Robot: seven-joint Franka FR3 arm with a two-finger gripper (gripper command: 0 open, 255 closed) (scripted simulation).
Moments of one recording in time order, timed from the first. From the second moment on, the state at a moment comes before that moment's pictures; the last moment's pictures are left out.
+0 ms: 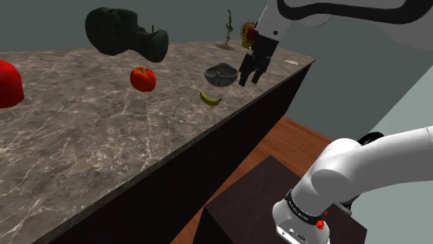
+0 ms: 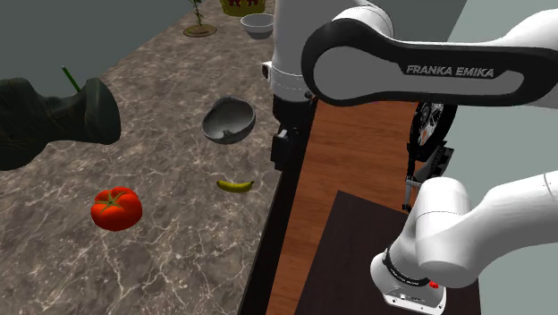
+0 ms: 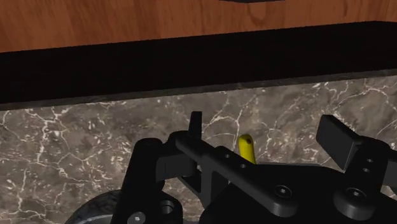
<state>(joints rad) 0.04 -0.61 -0.02 -2.26 0.09 1.69 -0.08</state>
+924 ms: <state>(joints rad) 0.11 -0.23 0.04 -2.18 0.01 2.00 -0.21</state>
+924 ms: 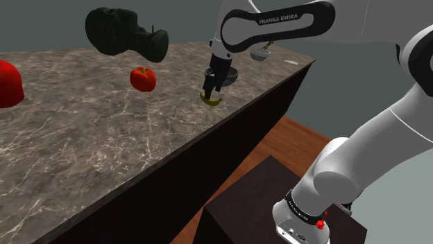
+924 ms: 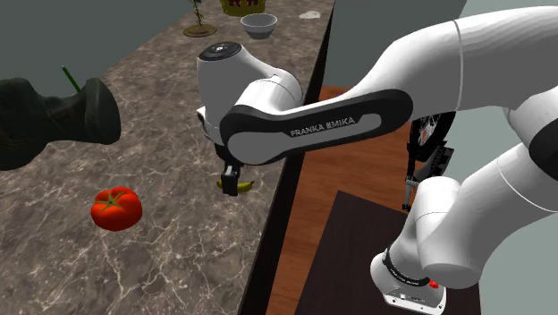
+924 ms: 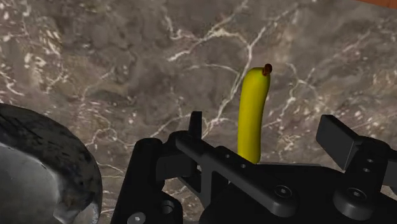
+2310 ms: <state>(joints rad) 0.11 -0.21 0.05 -2.23 0.01 2.08 -0.21</state>
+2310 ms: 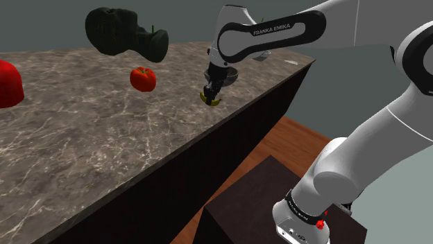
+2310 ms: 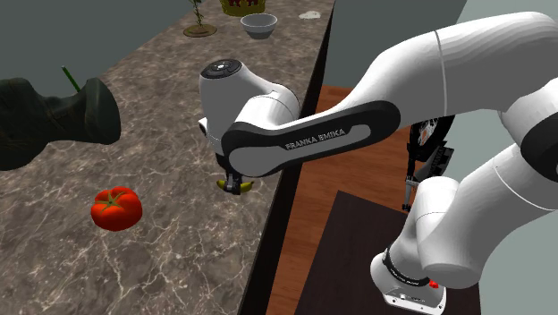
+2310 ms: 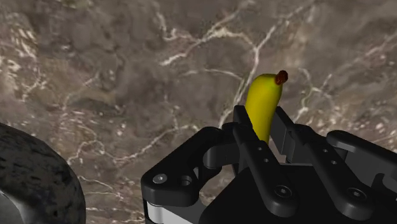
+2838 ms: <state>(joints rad) 0.11 -0.23 0.05 -2.17 0.01 2.00 -0.20</state>
